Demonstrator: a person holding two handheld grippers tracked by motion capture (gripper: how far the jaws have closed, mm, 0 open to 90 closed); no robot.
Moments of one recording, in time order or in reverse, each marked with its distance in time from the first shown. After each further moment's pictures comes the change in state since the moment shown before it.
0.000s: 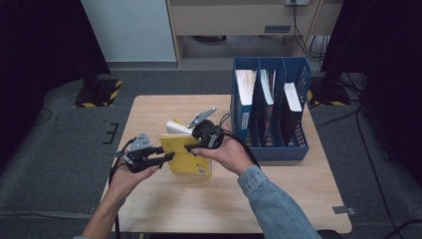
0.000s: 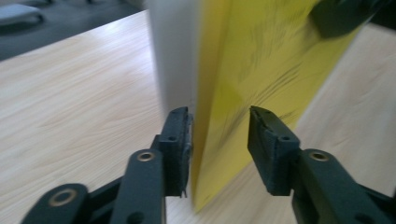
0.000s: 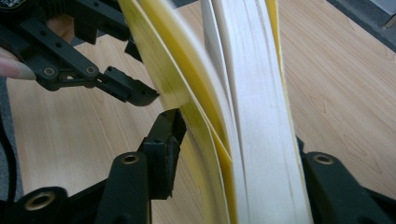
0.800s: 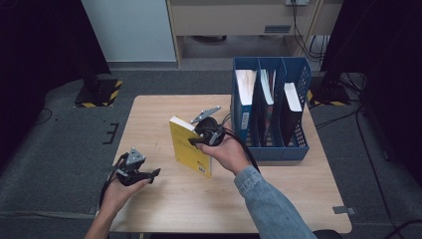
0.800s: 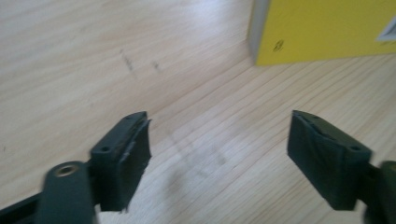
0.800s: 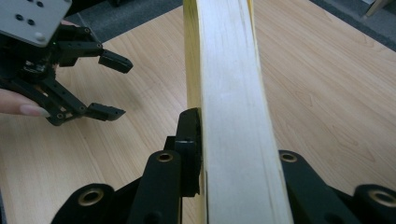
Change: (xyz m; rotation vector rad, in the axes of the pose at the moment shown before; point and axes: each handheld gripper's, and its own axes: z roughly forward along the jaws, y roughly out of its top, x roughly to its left) left arm 0.027 -0.077 0.011 0.201 0.192 -0.092; right arm -0.013 -0.004 0.007 -0.033 -0.041 0.102
